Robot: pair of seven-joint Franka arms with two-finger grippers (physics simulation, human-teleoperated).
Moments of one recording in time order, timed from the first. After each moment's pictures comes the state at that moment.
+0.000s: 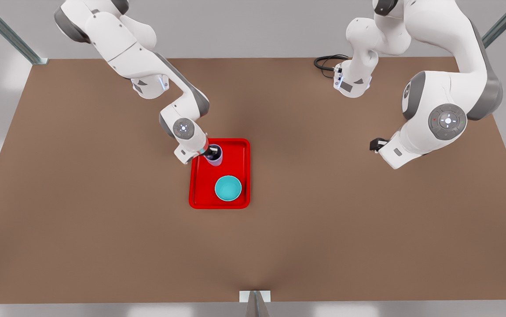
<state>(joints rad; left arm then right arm) -0.39 0.24 0.21 -1.39 0.06 1.37 -0.01 0.03 0.35 0.59 -2.19 -0.08 2.40 0.70</state>
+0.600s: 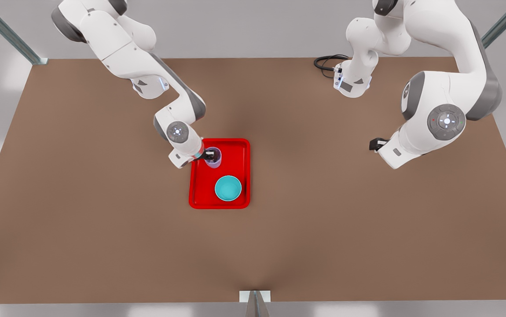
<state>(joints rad) -0.39 0.24 0.21 -1.39 0.06 1.37 -0.01 0.00 0.34 0.59 -2.12 -0.09 2.34 0.68</state>
